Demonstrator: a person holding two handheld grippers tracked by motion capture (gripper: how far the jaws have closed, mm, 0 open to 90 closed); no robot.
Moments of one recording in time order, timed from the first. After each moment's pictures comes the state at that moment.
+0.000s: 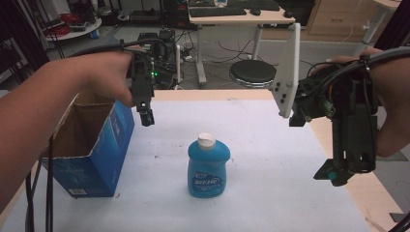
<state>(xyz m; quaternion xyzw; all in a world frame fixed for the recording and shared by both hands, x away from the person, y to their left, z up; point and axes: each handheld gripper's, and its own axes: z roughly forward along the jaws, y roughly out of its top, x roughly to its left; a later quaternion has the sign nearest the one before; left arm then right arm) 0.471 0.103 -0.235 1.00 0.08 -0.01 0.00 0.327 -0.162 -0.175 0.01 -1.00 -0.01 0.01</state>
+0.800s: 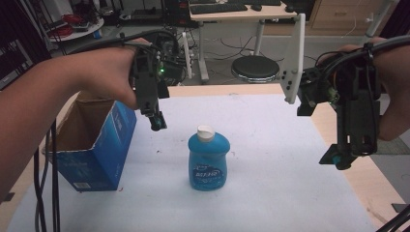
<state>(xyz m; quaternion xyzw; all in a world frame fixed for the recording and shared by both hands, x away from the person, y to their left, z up) 0.424 0.079 -0.213 1.00 0.03 -0.02 0.06 0.331 -0.178 -0.179 -0.01 -1.00 -0.01 0.00</state>
